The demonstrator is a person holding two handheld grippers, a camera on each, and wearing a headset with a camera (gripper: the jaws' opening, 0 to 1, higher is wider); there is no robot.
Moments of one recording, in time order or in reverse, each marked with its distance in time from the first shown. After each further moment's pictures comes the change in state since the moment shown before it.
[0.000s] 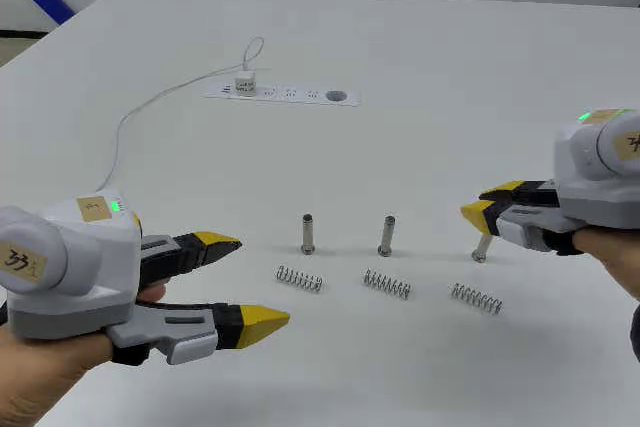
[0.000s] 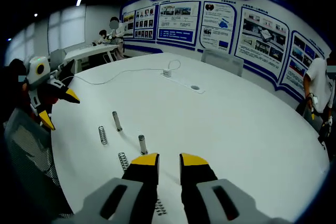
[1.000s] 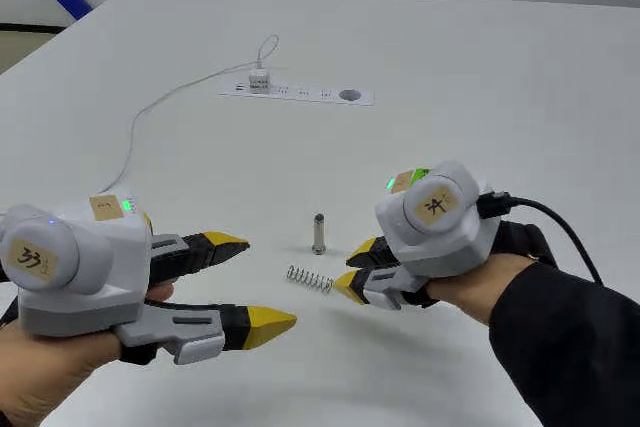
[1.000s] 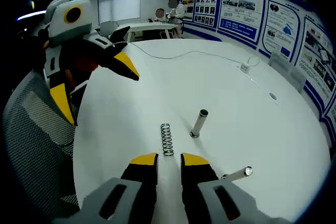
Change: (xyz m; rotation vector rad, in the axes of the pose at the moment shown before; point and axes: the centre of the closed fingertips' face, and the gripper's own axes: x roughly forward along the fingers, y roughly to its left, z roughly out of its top) left arm -0.002 0.002 -0.004 -0.004 0.012 0.008; right arm 0.083 0.144 -0.018 -0.259 0.127 0.390
